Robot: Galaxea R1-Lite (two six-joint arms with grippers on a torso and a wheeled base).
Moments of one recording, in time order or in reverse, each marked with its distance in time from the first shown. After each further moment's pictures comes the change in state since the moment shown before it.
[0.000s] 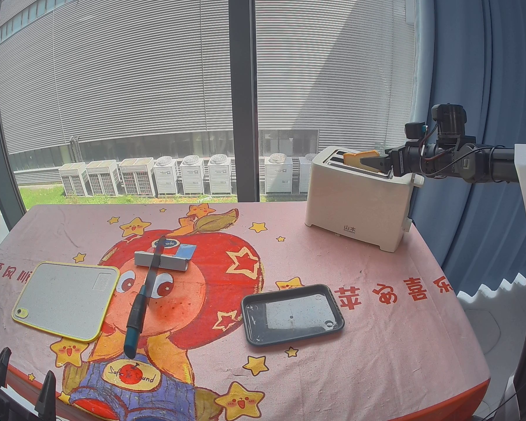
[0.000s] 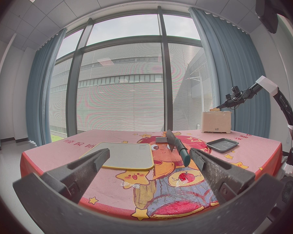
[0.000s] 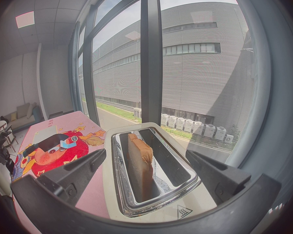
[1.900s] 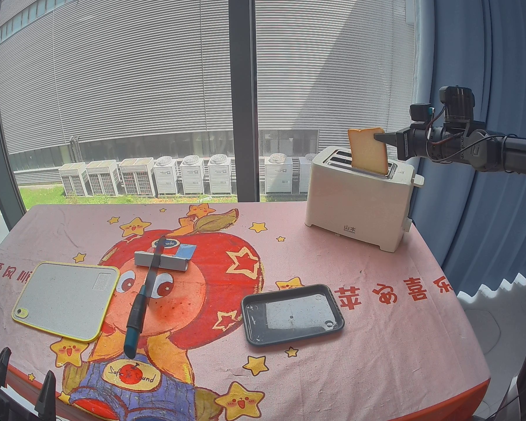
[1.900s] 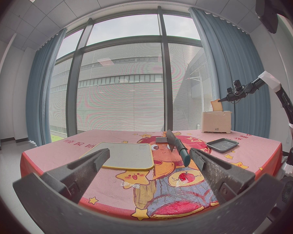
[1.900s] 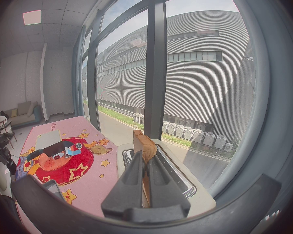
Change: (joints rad) left arm 0.000 0.000 0.000 0.000 0.000 0.000; right arm 0.021 -0.086 0.009 -0.002 -0.001 0.000
